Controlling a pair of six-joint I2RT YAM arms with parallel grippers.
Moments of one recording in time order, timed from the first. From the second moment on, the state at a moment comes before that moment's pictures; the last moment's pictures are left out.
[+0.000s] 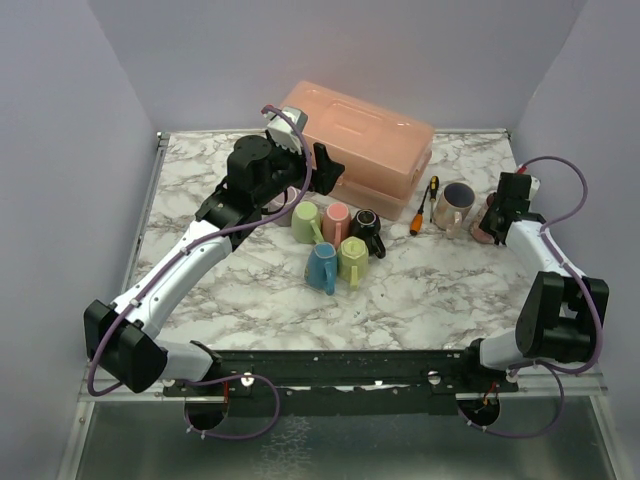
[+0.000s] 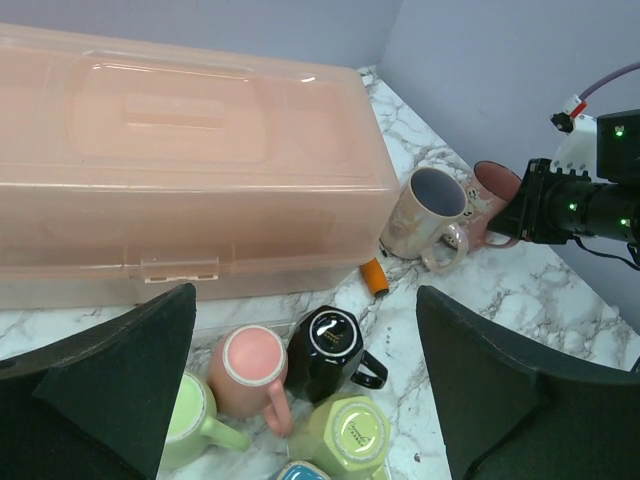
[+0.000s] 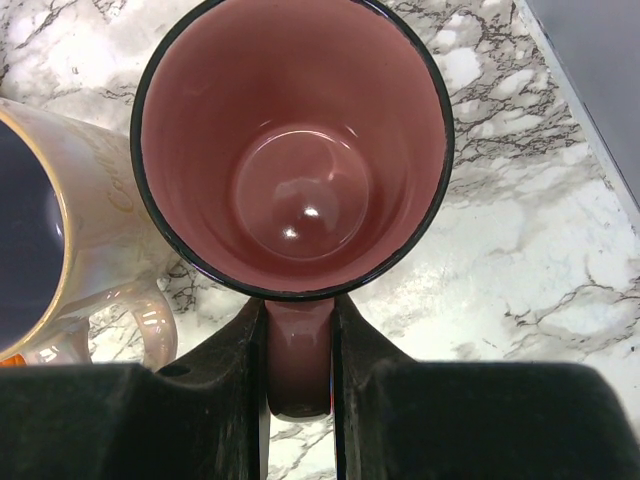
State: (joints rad) left arm -0.56 1.33 1.28 -0.05 0.16 -0.26; right arm -0.17 1.44 0.93 -0.31 0.28 0.28
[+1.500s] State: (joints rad) left arm -0.58 1.35 1.06 -0.23 -0.08 -0.45; right arm -0.05 1.13 1.04 -0.40 -0.10 0.56
